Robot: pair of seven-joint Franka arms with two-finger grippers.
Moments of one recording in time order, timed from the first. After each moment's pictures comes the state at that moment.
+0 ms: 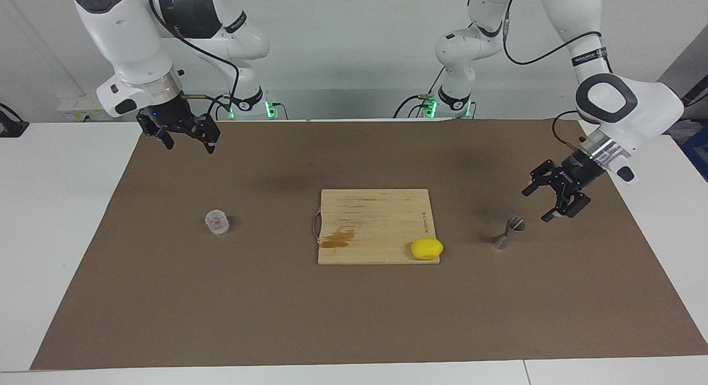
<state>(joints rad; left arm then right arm) 0.27 0.13 -0.11 -1.96 -0.80 2.10 -0.98 0.02 -0.02 0.03 -1.68 -0.01 1.63 0.21</state>
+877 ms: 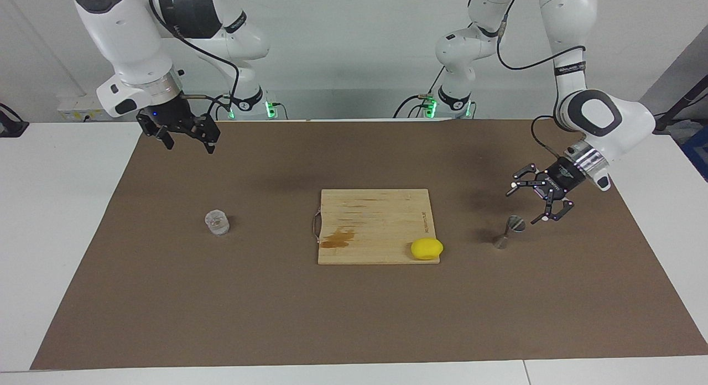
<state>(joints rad) 0.31 0.19 -0.11 -2.07 -1.08 2.14 -1.23 0.02 -0.02 0.03 -1.68 -0.01 1.63 0.21</state>
